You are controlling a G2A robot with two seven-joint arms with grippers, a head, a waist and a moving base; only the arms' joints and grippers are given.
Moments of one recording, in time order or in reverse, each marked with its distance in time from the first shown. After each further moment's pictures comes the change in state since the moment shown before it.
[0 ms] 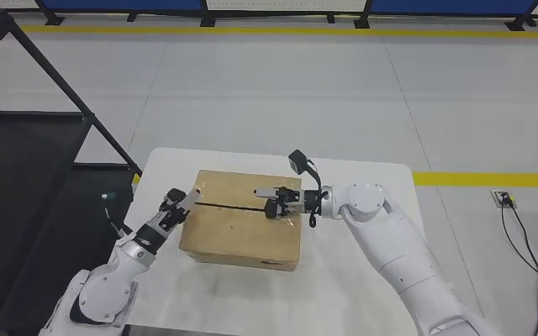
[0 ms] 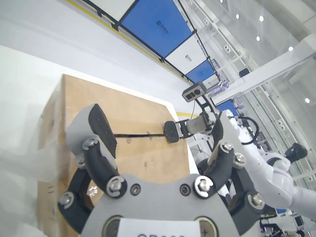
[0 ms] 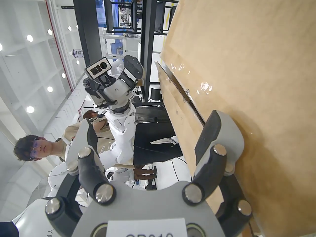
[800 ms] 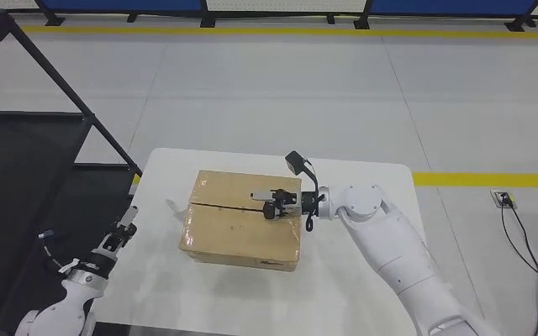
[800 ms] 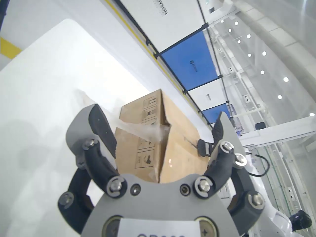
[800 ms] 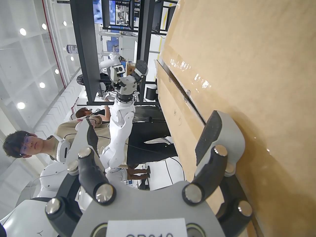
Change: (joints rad) left arm 0.165 0.002 -0.189 0.113 -0.095 0.071 0.004; right arm 0.010 -0.003 -0.027 -0.008 -0.038 -0.040 -0.029
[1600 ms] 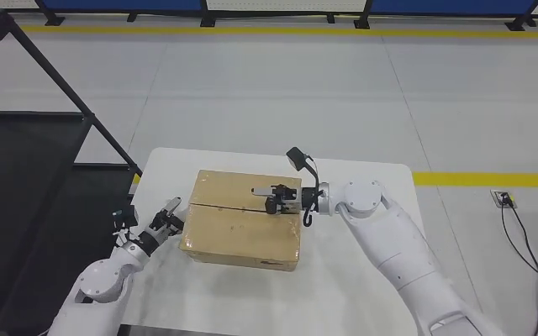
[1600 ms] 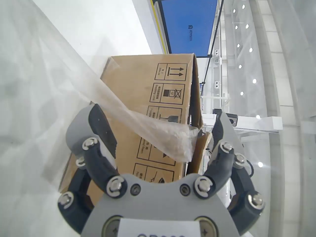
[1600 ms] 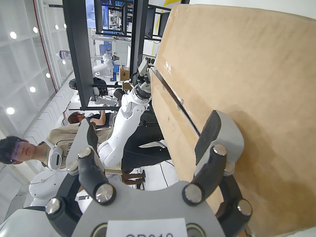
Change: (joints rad) left arm -0.390 -0.052 0.276 0.486 -0.356 -0.016 -0.301; right arm 0.025 -0.001 -0.009 0.025 -0.031 0.015 -0.026
